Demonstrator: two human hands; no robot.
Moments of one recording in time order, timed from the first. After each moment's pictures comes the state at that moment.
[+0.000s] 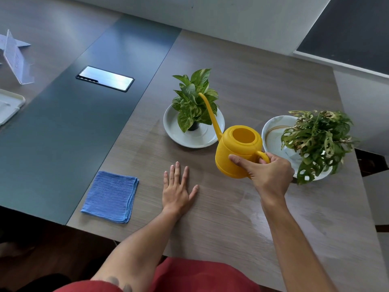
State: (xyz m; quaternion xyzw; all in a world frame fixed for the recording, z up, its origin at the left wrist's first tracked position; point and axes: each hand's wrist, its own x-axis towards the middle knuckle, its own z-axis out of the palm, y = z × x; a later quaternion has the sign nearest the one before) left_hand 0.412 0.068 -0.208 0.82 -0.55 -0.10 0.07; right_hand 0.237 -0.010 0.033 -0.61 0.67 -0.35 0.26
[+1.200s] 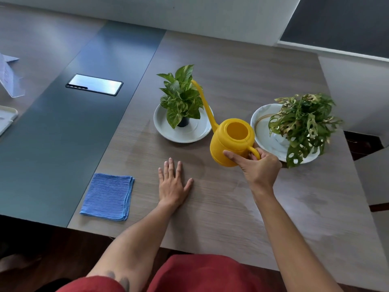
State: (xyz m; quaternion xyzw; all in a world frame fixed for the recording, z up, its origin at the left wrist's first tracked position) left_hand 0.412 0.067 -0.191 0.82 -0.55 -0.15 0.06; right_hand 0.208 -0.005 -0.001 -0.59 0.63 -0.41 0.30
